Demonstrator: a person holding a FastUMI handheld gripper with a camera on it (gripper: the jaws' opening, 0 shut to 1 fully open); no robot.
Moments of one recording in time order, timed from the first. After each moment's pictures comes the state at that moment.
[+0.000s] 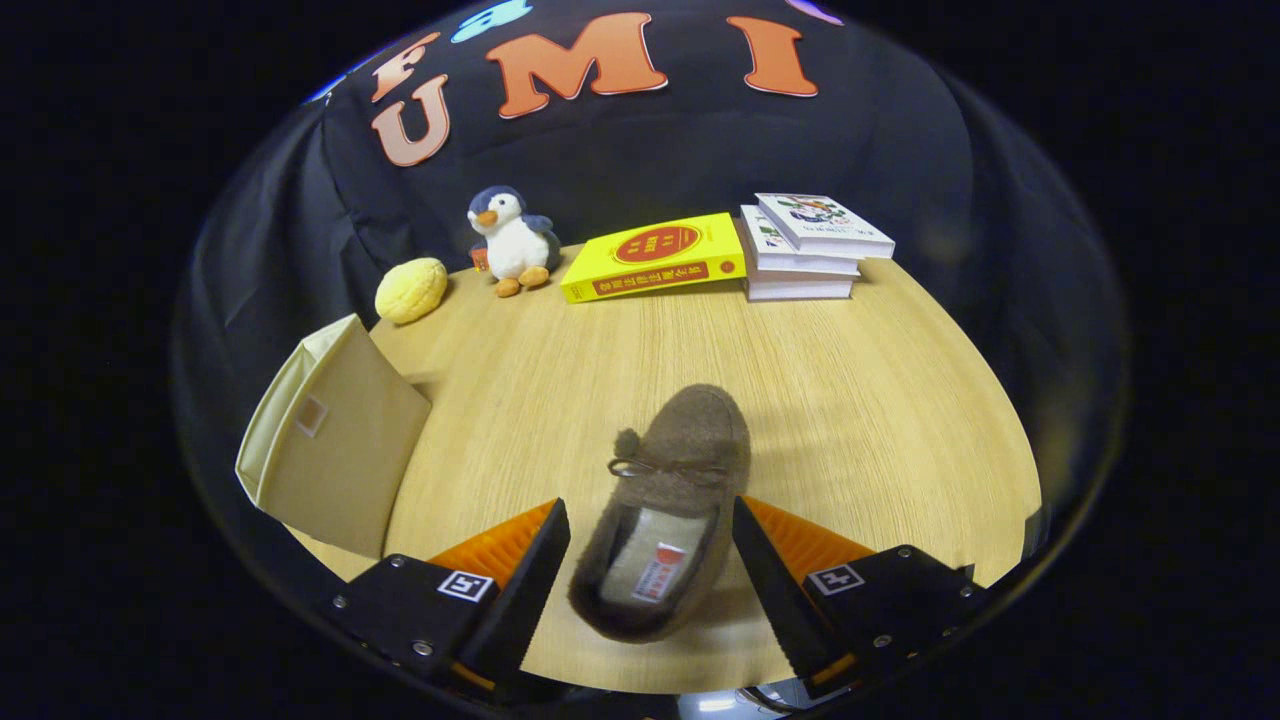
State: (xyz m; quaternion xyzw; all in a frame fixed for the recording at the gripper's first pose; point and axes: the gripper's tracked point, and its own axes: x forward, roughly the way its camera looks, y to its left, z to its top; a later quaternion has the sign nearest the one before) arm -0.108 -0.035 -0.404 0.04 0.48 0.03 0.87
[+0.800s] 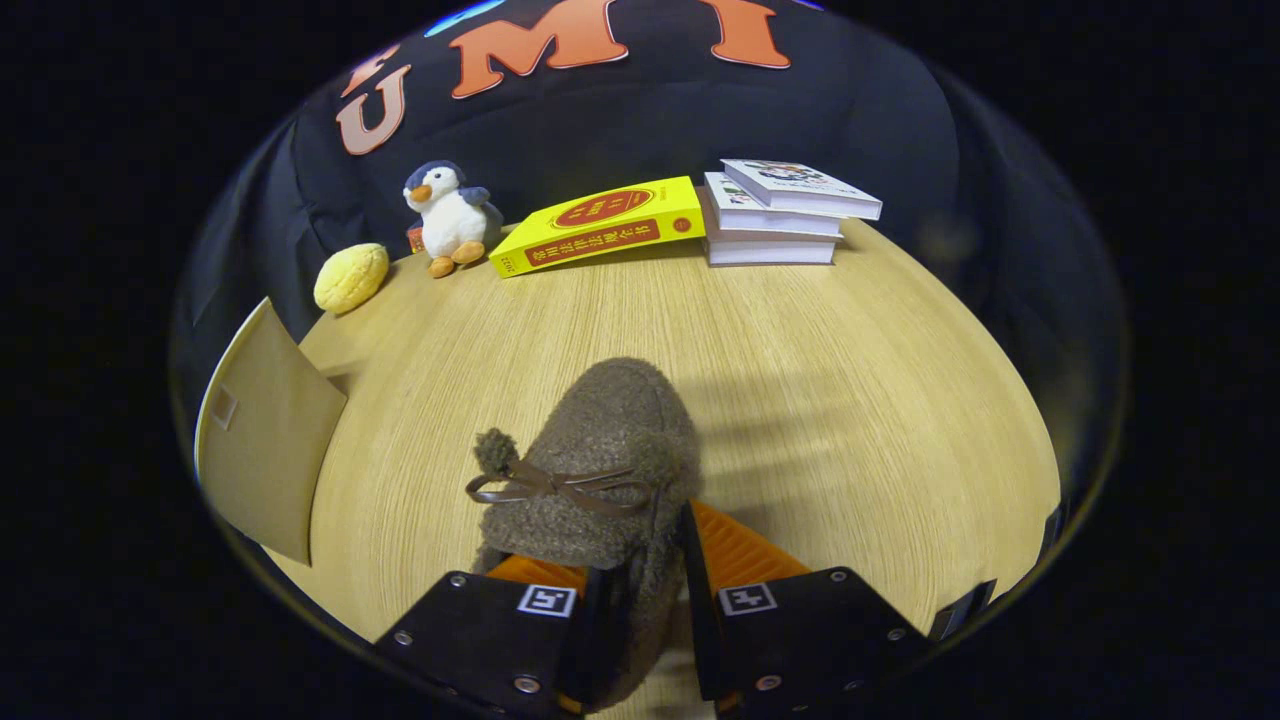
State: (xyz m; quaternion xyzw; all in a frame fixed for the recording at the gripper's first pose) arm -0.088 -0.071 -0.465 0.03 0.49 -0.02 0.87
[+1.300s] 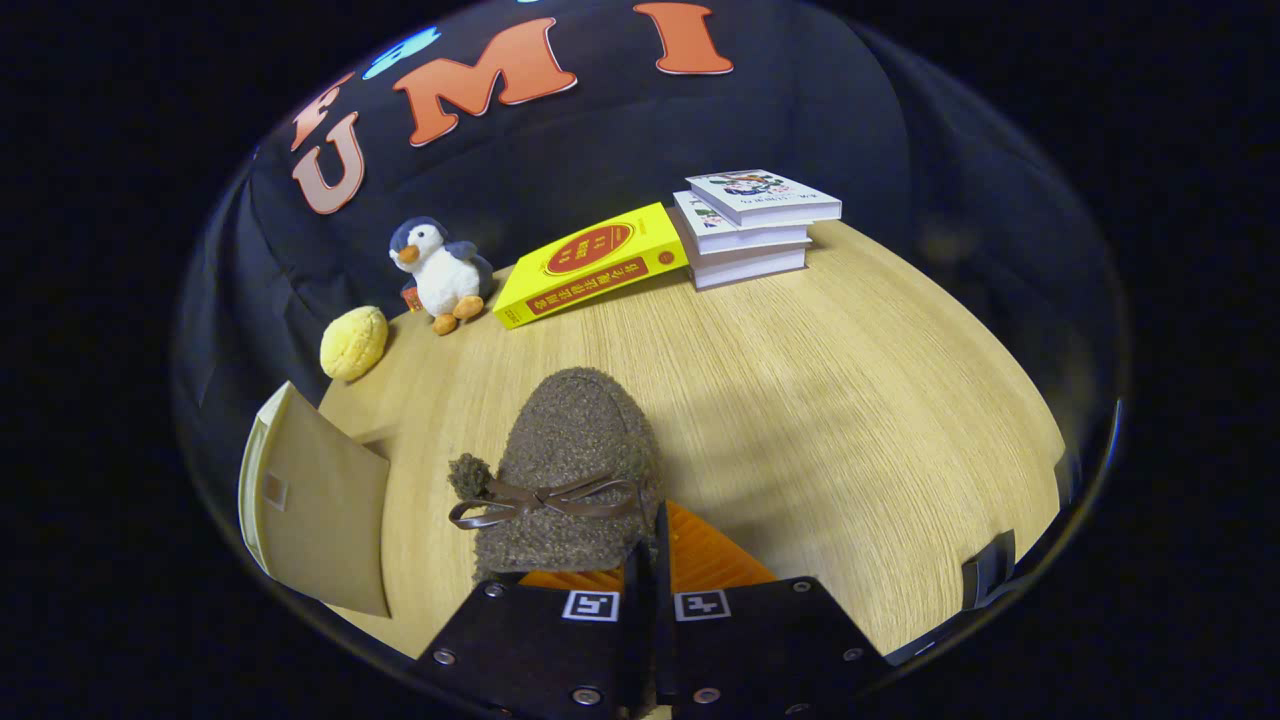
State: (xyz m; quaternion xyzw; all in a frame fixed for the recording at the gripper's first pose) arm -0.081 -0.029 -0.397 0.12 0.47 -0.05 0.88
